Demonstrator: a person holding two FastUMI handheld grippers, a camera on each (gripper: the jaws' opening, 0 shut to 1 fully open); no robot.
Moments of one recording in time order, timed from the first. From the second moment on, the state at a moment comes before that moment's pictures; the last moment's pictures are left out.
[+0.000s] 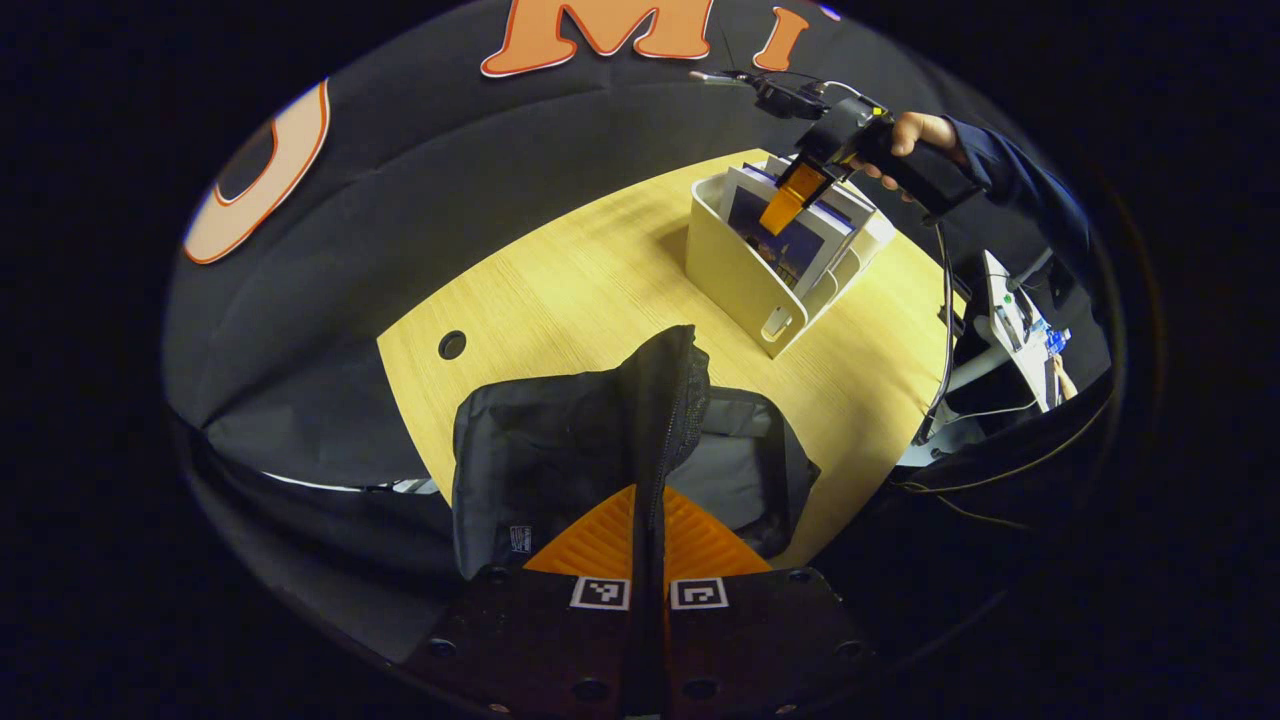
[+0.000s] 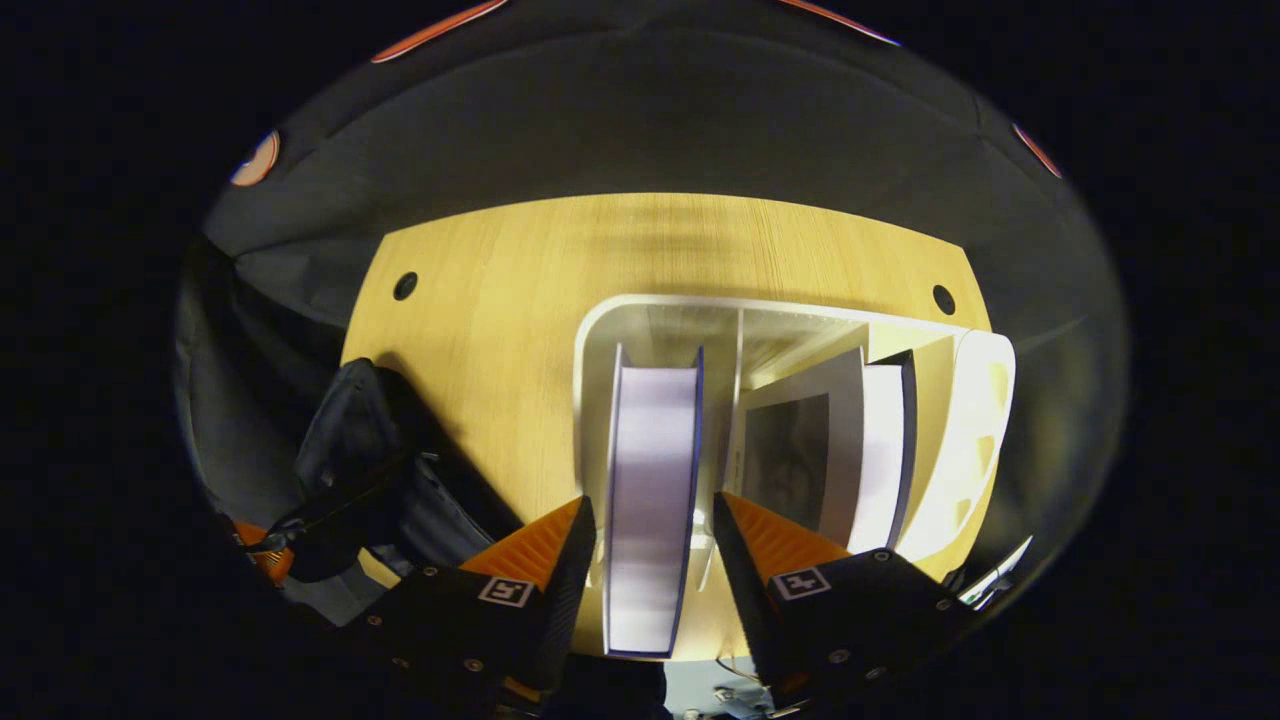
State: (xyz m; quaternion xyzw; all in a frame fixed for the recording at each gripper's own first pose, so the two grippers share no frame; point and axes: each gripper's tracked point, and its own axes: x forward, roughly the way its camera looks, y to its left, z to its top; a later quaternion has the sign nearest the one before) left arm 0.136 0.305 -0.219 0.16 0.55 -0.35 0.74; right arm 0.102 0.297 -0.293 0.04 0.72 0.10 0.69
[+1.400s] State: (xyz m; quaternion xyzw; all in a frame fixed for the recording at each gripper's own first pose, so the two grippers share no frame) left arm 0.123 0.283 -0.228 0.15 0.53 -0.36 0.75; right arm 0.019 0.261 -0.139 0.14 0.65 0.12 0.74
